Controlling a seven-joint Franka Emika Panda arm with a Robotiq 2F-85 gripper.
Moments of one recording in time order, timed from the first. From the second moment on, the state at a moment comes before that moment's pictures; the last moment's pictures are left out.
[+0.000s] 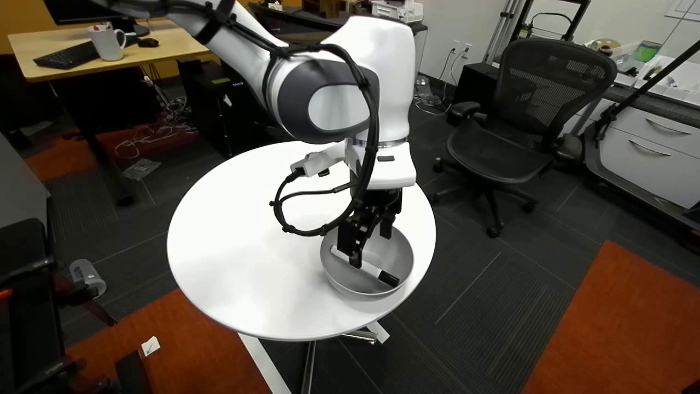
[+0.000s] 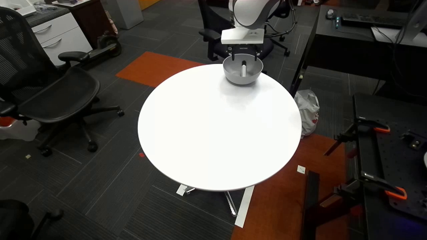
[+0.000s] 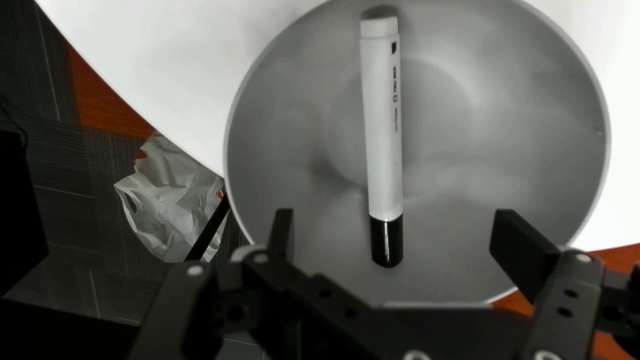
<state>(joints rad) -0.07 0.73 -0.31 -1.65 -0.01 2.37 1.10</state>
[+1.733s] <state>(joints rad) -0.07 0.90 -0.32 -1.53 -0.01 2.37 1.15</state>
